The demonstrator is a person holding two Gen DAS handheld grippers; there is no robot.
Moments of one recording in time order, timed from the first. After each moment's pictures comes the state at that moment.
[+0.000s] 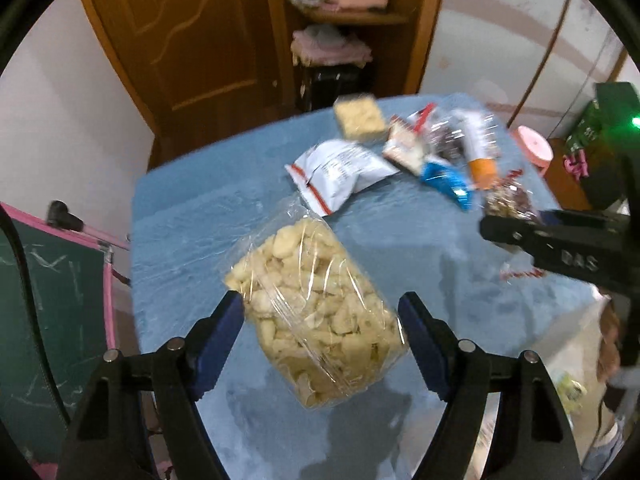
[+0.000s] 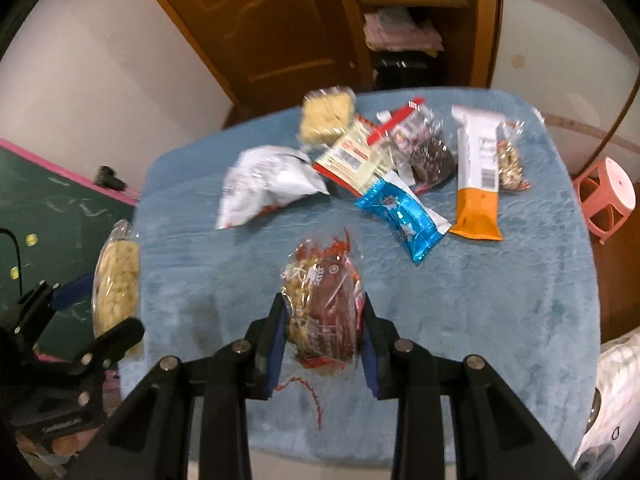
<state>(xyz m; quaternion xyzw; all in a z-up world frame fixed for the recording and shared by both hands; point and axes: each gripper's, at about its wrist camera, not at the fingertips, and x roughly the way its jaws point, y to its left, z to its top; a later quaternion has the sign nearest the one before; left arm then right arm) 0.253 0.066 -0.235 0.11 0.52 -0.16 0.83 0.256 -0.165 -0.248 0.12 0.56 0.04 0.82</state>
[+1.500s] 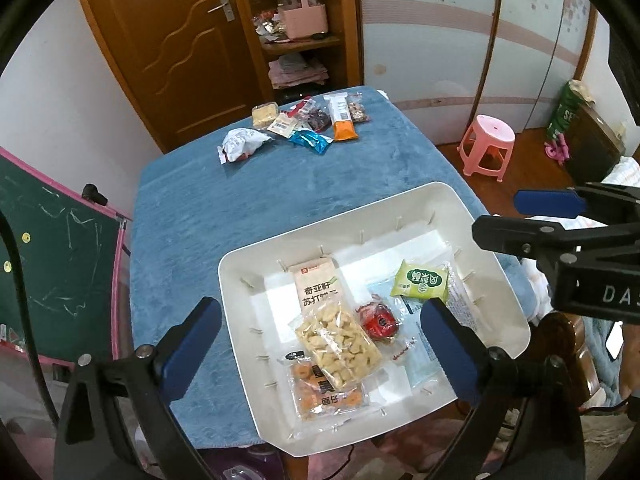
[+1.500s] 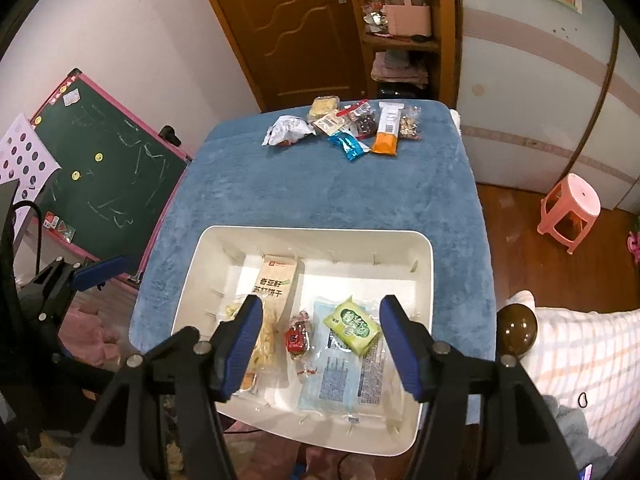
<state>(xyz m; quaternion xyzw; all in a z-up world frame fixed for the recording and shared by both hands) -0.010 -0.050 -0.160 0.13 0.49 -0.14 0.85 -0.013 -0.212 -0.151 0.06 0.52 0.07 0.85</state>
